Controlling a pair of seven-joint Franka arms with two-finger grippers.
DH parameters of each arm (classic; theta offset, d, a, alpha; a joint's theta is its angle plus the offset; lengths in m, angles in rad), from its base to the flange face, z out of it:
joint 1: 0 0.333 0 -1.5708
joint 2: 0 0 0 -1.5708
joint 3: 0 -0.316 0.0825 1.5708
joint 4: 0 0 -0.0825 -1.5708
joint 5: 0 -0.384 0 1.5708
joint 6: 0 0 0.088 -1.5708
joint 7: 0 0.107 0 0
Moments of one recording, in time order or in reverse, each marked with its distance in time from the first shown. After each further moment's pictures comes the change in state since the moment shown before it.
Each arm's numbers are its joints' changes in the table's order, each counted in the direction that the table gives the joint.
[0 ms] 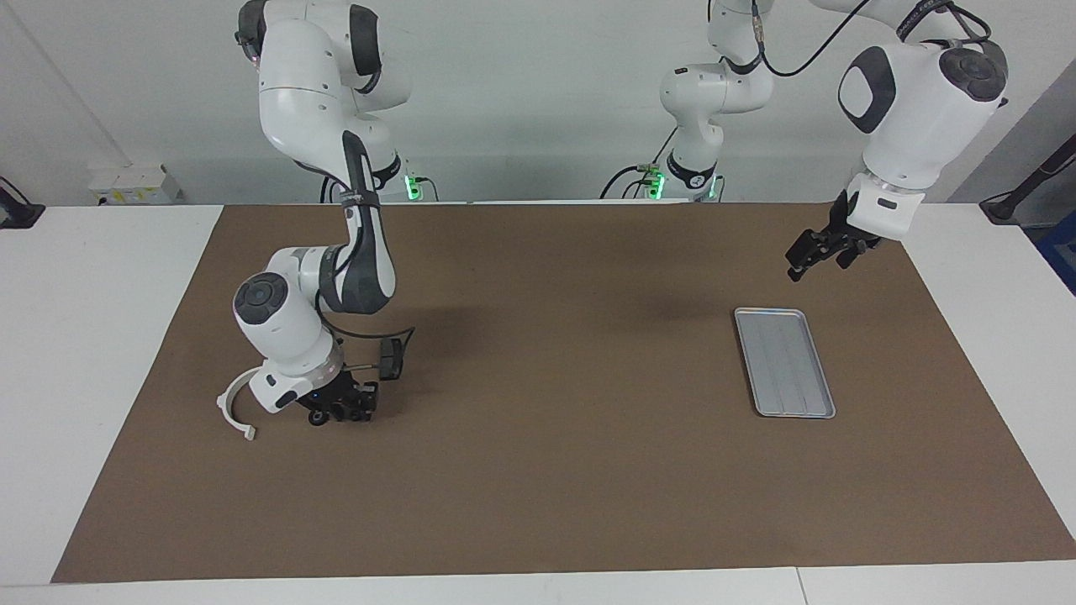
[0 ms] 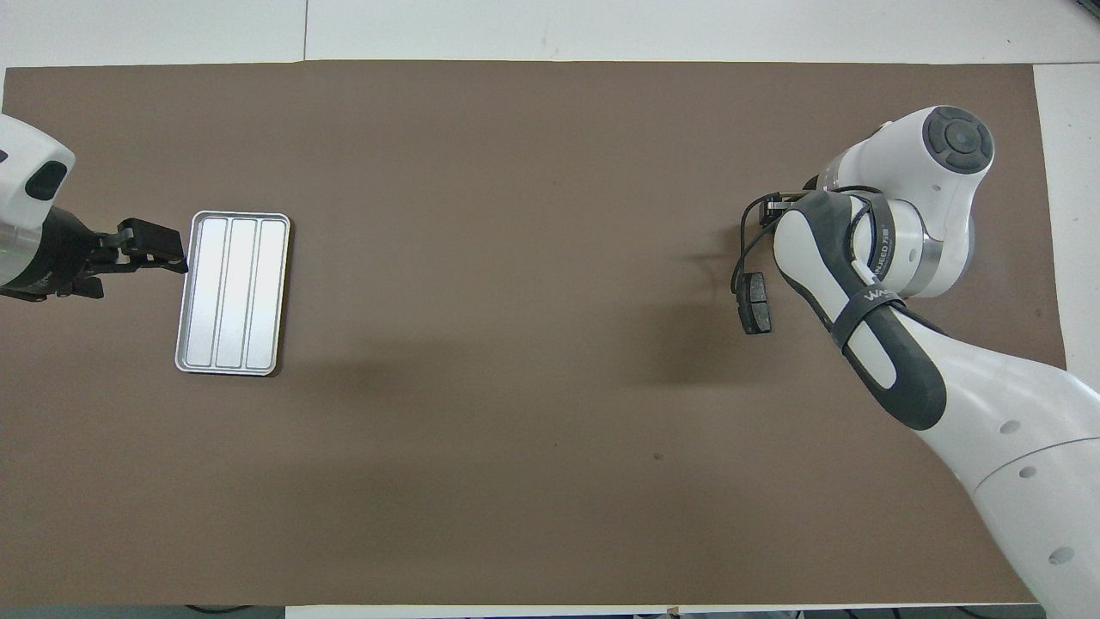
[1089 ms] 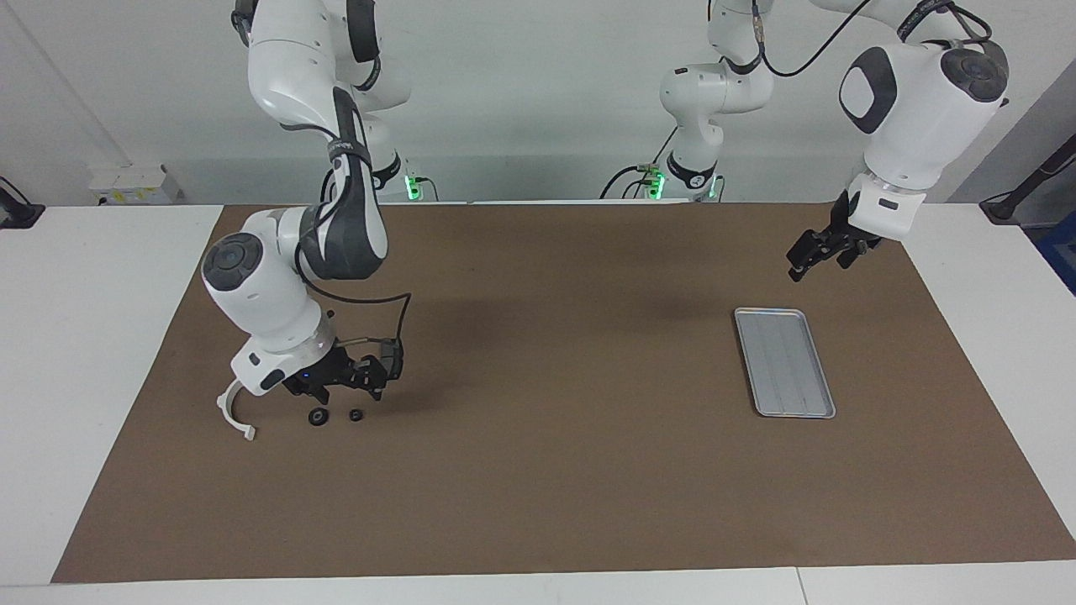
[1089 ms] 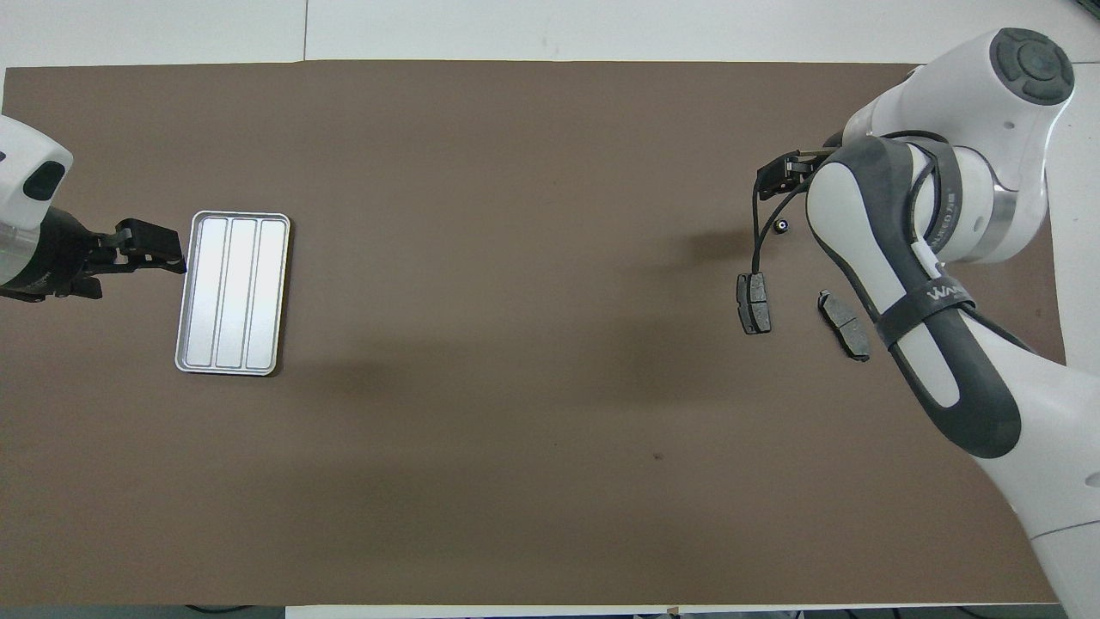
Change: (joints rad) left arm 0.000 0.000 -0.004 0.001 0.000 0.000 0.001; right arm -0.001 -0.087 -0.008 -0.175 0.004 0.265 0.009
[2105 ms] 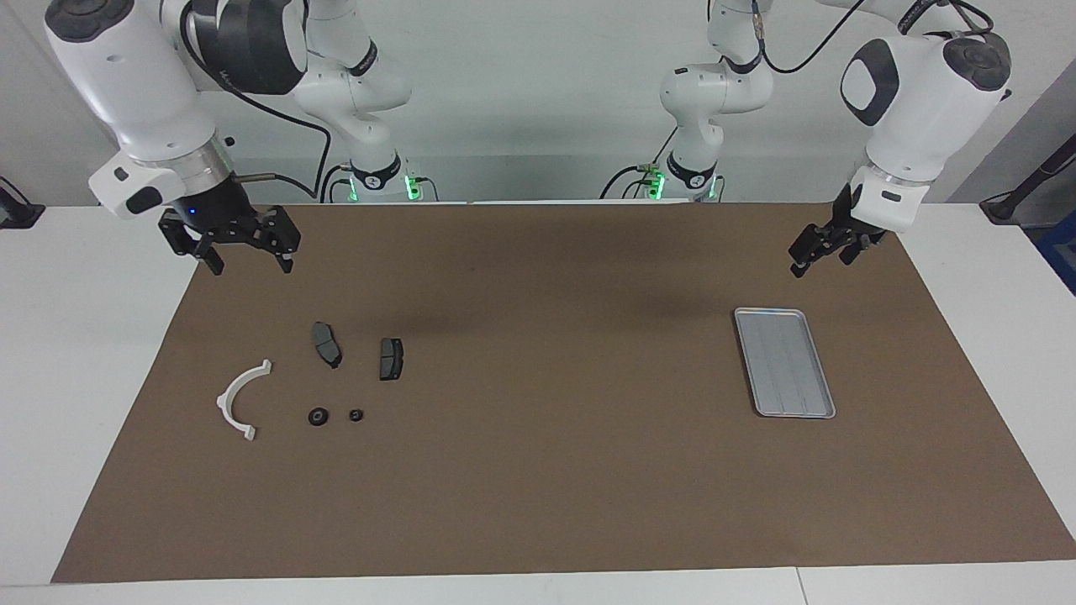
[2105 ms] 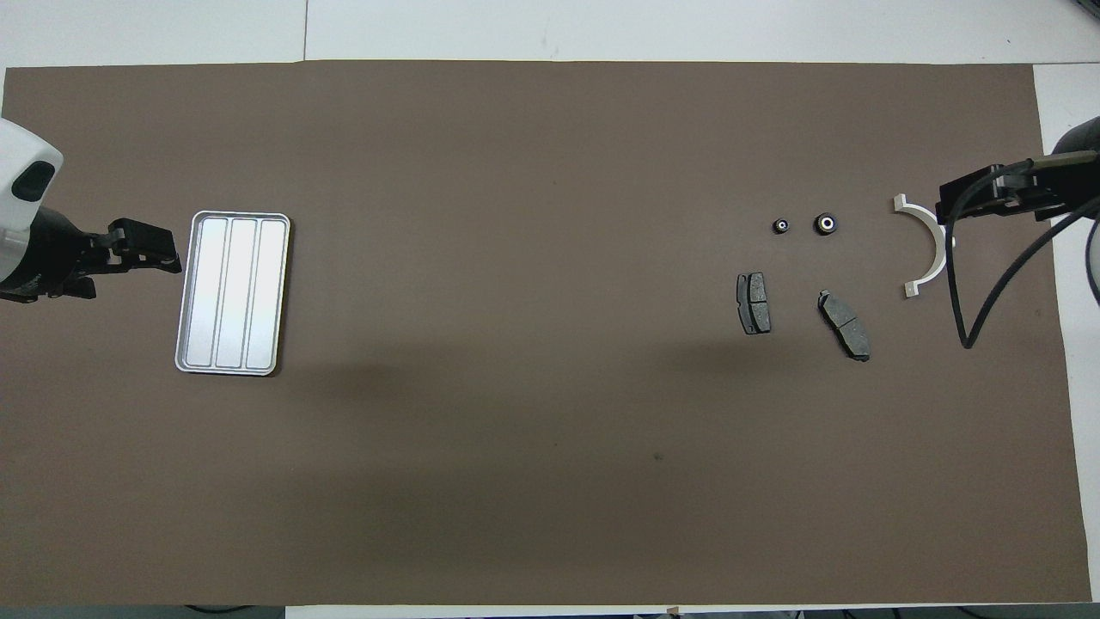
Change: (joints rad) left arm 0.000 -0.016 0.001 -0.001 0.000 0.003 0.000; right arm -0.077 -0.337 0.000 -0.067 0.226 0.414 -0.007
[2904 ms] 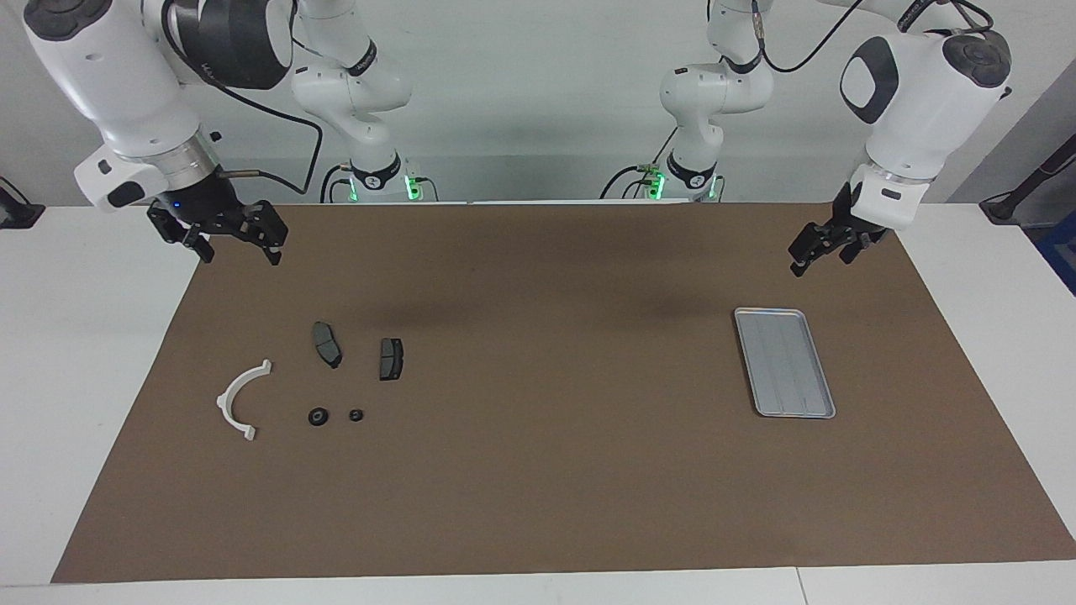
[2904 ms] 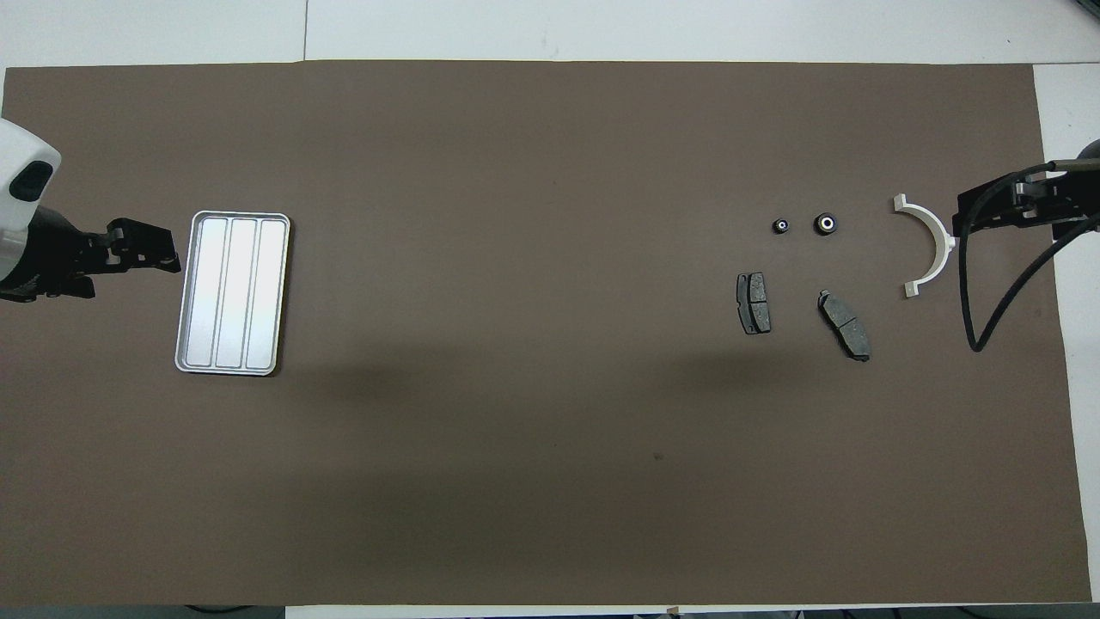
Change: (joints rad) left arm 0.000 -0.004 0.002 -0.001 0.000 0.000 0.000; right arm -0.046 -0.002 -0.045 0.001 0.002 0.033 0.058
